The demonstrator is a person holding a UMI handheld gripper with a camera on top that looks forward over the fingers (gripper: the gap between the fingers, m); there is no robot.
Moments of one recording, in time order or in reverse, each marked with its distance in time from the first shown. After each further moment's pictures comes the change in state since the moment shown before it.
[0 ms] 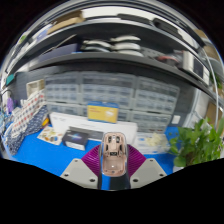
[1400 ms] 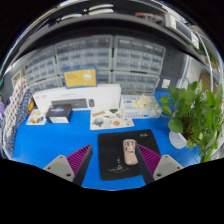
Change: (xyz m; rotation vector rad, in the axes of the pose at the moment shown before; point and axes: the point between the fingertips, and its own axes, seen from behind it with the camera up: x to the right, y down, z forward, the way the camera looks) arm 0.050 0.118 -0.005 -0.322 0.098 0.133
